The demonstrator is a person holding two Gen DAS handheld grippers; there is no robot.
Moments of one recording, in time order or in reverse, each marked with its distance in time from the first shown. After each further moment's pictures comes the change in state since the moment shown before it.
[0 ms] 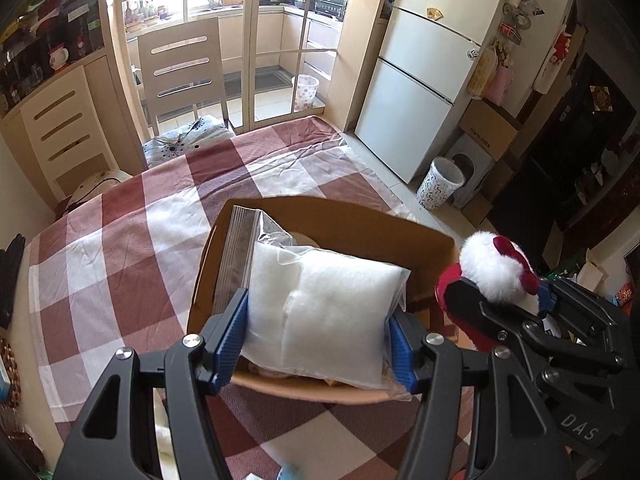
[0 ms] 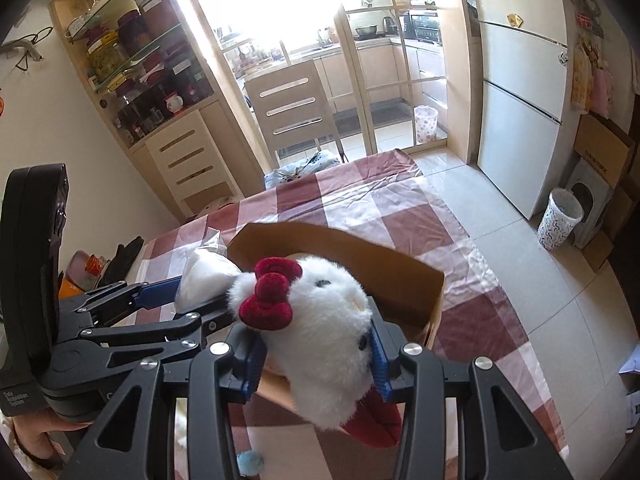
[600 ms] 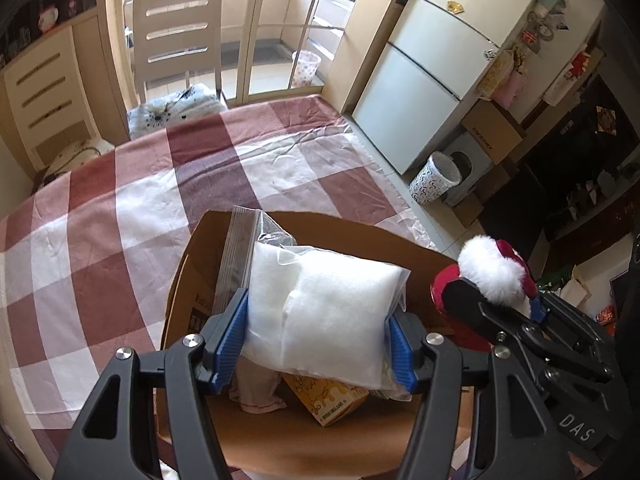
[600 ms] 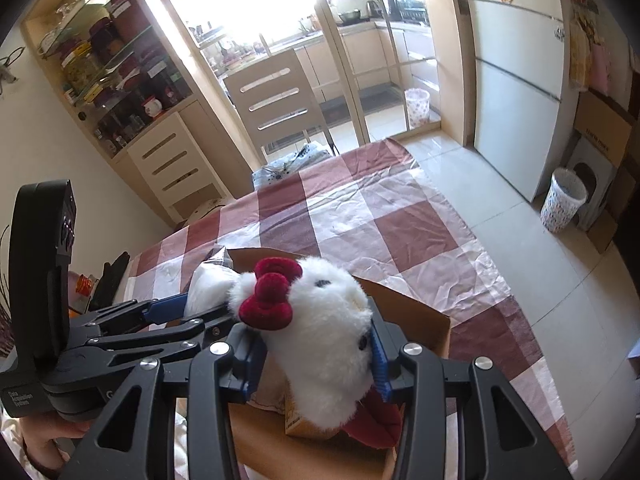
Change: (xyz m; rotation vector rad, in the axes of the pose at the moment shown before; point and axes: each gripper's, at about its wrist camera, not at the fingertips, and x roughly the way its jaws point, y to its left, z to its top) left arm 0.066 0.023 0.032 -0.096 0.098 -0.069; right arm 0.057 -0.023 0.026 0.082 0.059 0.003
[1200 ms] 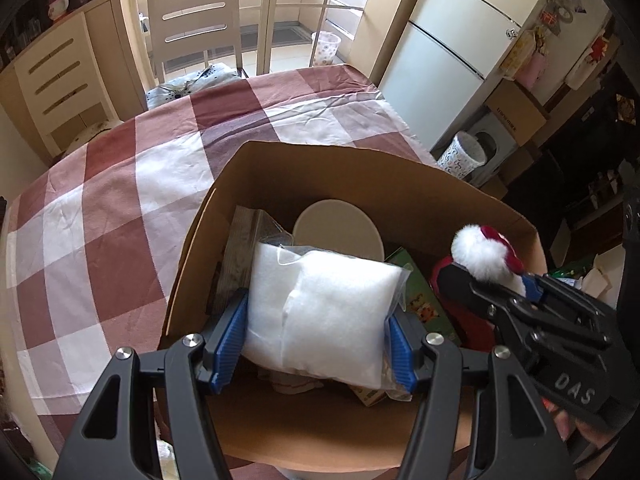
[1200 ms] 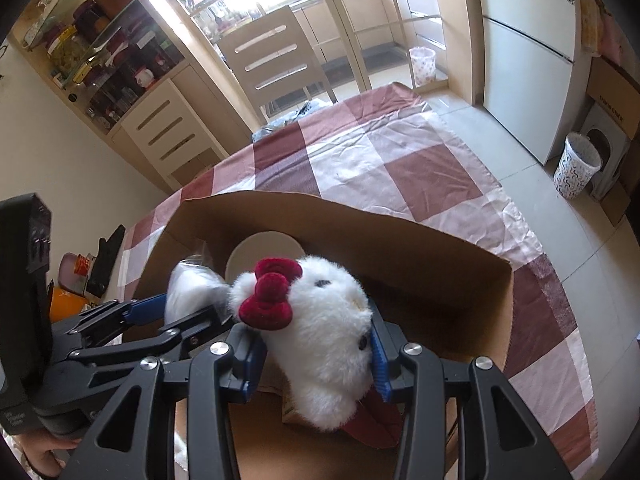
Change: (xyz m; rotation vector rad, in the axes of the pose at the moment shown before) left arm 0.021 0.021 -0.030 0.012 0.056 0.093; right arm 0.055 -0.007 -0.023 0.025 0.141 0.025
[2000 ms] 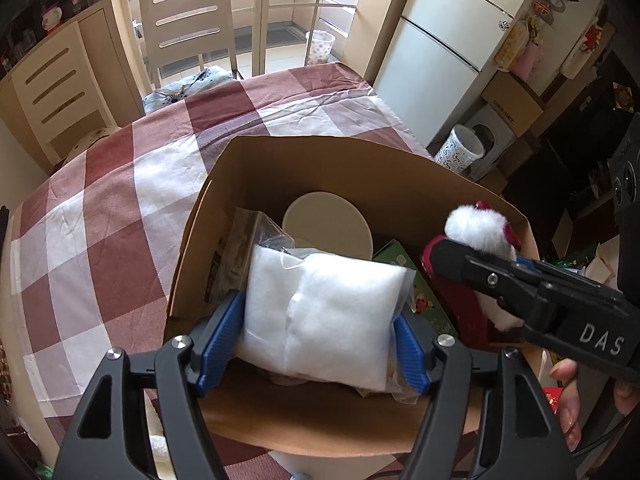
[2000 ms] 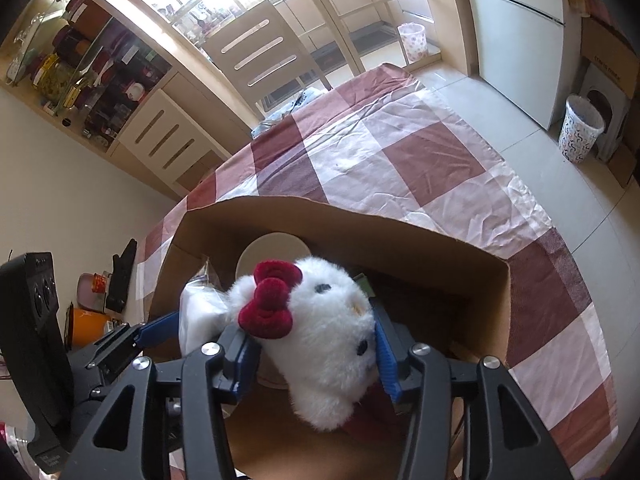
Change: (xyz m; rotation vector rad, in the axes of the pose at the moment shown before) left arm -0.007 -0.008 -0.004 0.031 0.004 0.004; right arm -0.002 -0.008 0.008 0.101 0.044 0.058
